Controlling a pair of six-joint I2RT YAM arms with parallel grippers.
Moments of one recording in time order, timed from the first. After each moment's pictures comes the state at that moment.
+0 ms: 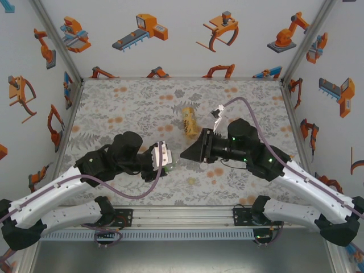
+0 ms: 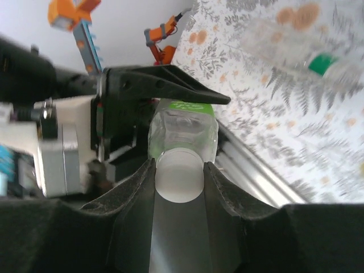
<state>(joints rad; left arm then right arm) -1.03 0.89 0.95 -0.65 0.25 0.43 0.95 0.96 1.05 -0.45 -0.24 1.00</state>
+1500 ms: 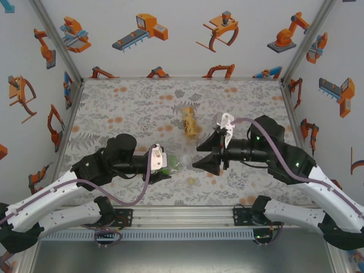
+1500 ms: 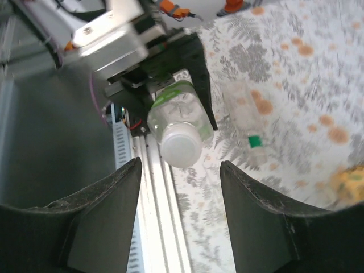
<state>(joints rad) -1.04 0.84 0.91 -0.53 0.37 0.41 0.95 0.88 1.26 -0.61 -0.50 -0.04</state>
